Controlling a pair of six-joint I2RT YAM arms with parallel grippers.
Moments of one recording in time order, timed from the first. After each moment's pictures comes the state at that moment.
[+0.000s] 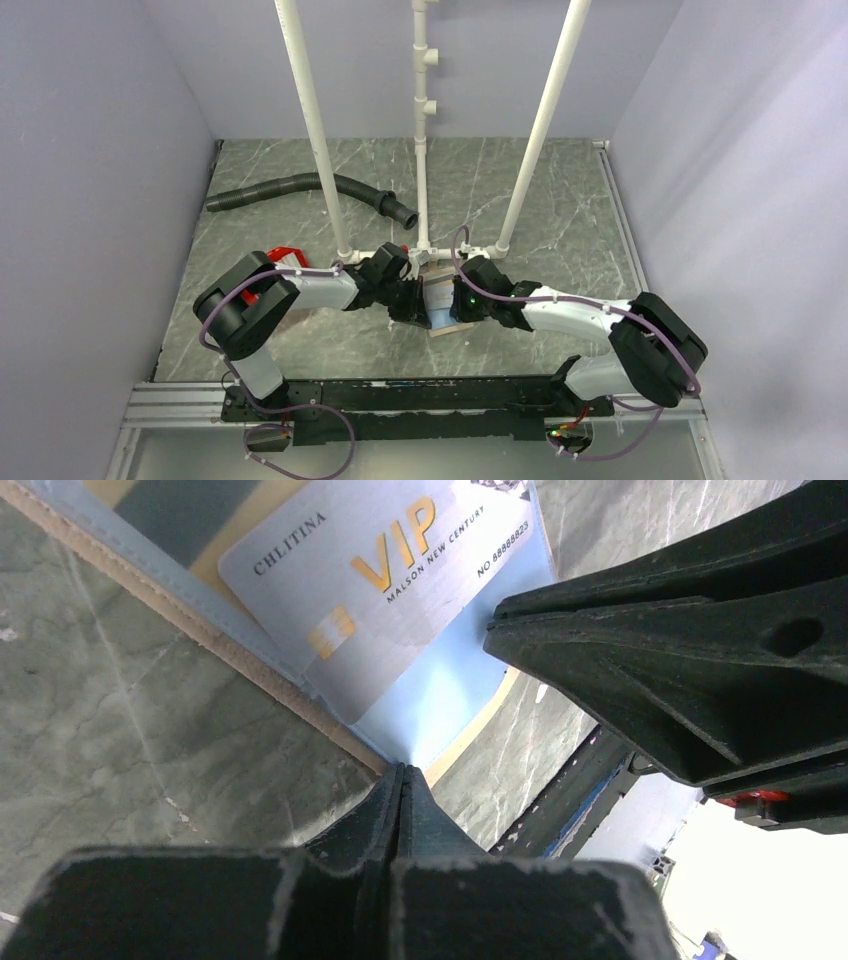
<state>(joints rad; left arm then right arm) -0.81 1.69 0.75 0.06 0.48 -0.70 0.80 1.33 0.54 -0.11 0.02 0.64</state>
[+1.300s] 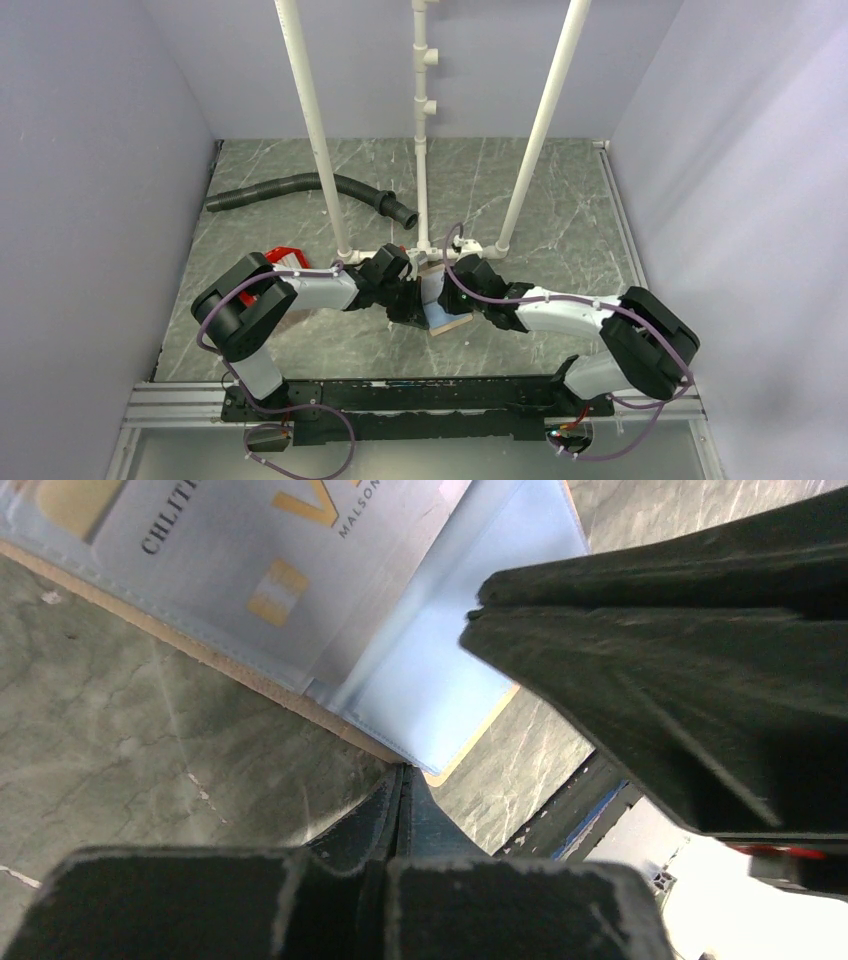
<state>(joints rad) -0.81 1.68 0.76 0.01 0.42 -0.73 0.84 1.37 0.55 0.07 0.11 0.63</state>
